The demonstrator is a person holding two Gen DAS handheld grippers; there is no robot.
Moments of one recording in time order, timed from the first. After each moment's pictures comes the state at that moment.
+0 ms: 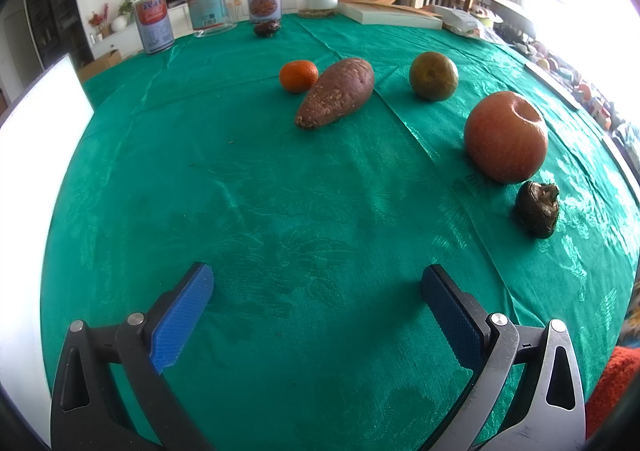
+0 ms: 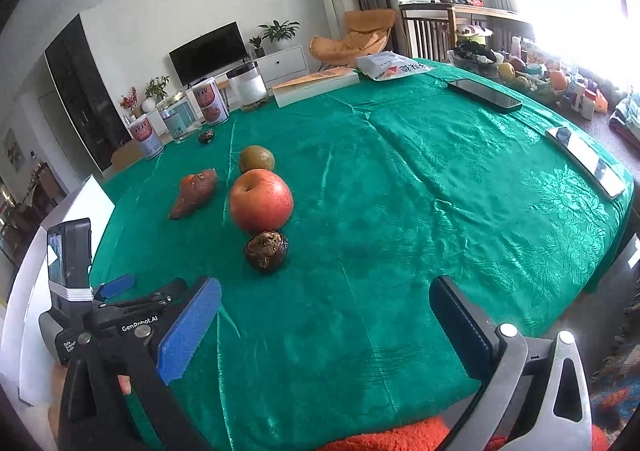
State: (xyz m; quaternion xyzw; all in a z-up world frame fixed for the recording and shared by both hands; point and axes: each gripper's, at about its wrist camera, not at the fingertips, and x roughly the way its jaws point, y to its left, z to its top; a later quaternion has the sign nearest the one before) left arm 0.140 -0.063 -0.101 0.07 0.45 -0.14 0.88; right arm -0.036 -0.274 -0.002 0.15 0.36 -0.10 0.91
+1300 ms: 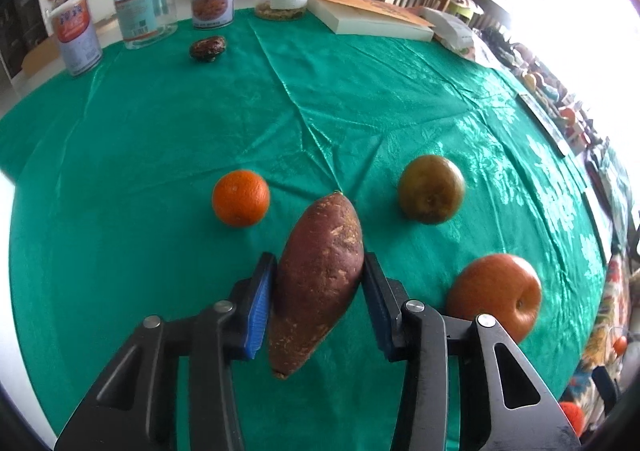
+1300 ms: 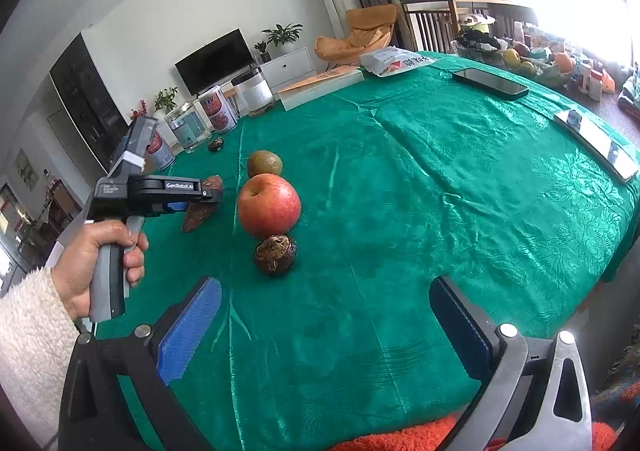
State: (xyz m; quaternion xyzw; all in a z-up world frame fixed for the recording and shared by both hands) left arm 0.261 -0.098 -0.068 0.02 0.52 -0.21 0.83; right arm -0.040 -0.294 -0.011 0.22 0.36 -0.06 0.91
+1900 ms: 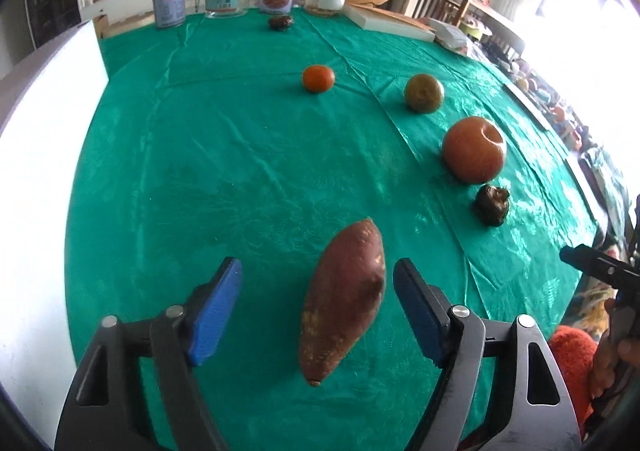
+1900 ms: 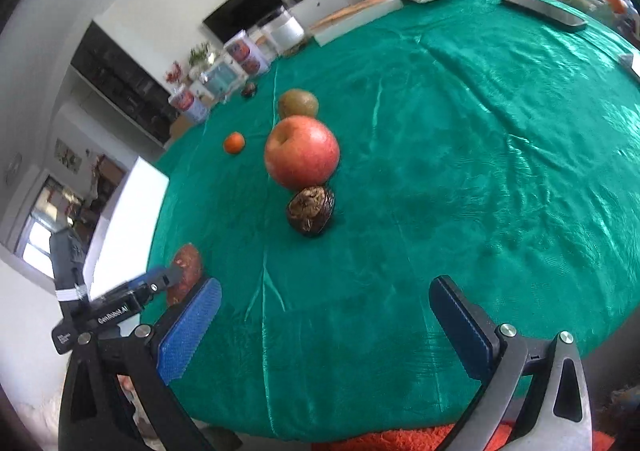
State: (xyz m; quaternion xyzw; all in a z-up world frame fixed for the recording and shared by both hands) left arm 0.125 -0.011 -0.063 0.00 0.49 -0.19 0.85; right arm 0.016 -0.291 -0.039 0.21 0.50 0.05 0.84
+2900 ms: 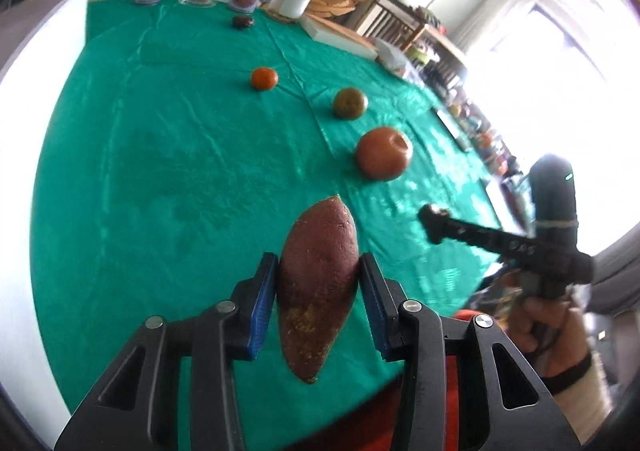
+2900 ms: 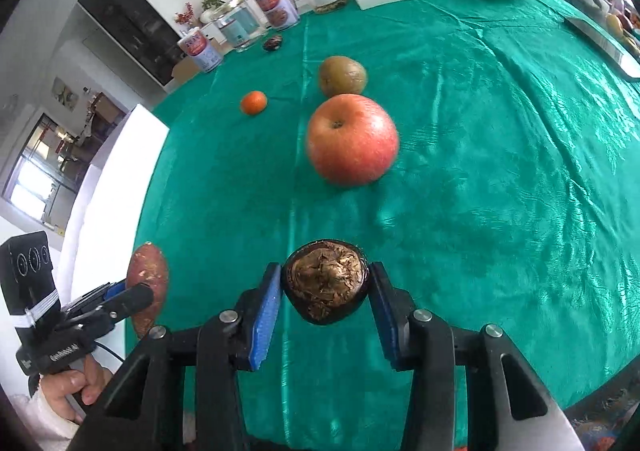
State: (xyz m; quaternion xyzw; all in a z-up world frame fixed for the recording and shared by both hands) left arm 0.080 0.035 -0.020 -0.15 0.49 -0.29 0.81; right arm 0.044 -0.244 -0.018 0.19 0.51 0.12 0.83
